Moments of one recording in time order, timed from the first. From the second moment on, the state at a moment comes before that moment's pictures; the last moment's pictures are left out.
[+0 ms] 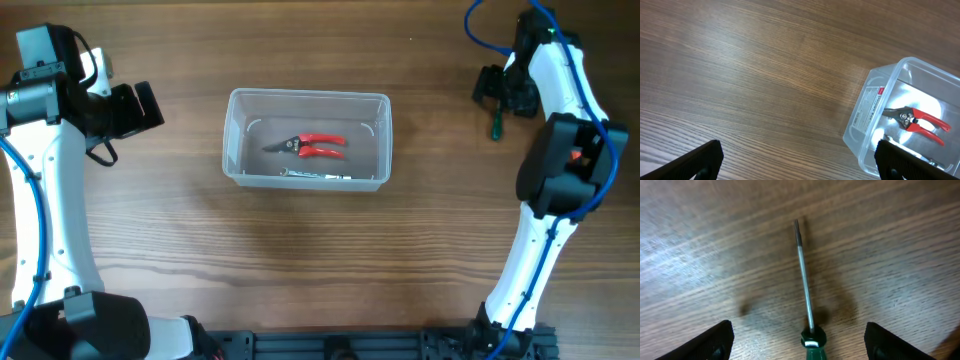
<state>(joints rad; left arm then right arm) 0.25 1.59 1.60 -1.19 0.08 -0.12 -0.19 2.40 2.00 -1.04 0.05 0.19</state>
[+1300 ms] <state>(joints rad) 0.24 1.59 1.60 -1.25 0.09 -0.12 -0.15 2.32 1.89 -1.10 0.04 0.05</state>
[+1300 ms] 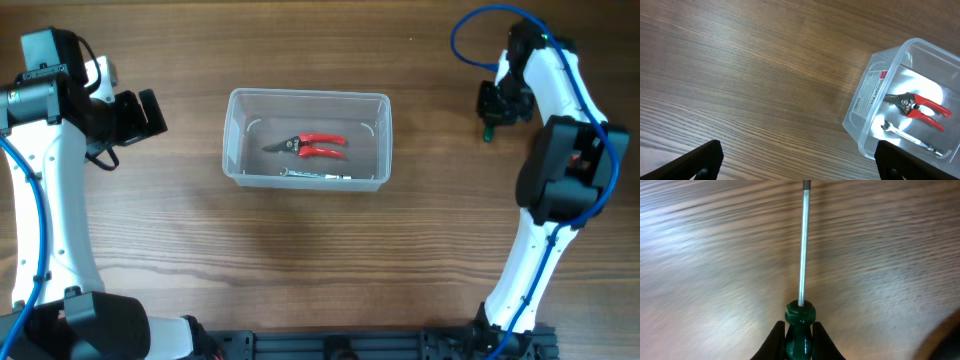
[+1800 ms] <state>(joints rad) 0.24 1.59 1.60 -1.25 0.10 -0.12 0.62 1.90 1.93 -1.19 -0.13 -0.60</state>
